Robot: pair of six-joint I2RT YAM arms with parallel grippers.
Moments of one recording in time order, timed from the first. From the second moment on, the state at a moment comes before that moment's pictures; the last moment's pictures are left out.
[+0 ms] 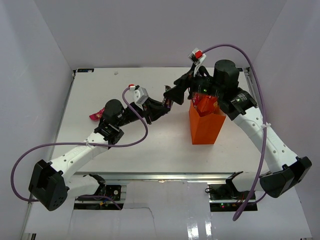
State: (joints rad) left arm -0.63 1.17 0.83 0.54 0.58 -0.19; right arm 0.54 1.31 1.48 -0.30 -0.62 0.18
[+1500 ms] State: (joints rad) left arm -0.52 0.96 0.85 -0.05 -0.23 -0.42; right arm 0.27 1.22 1.44 -0.24 -0.33 -0.13
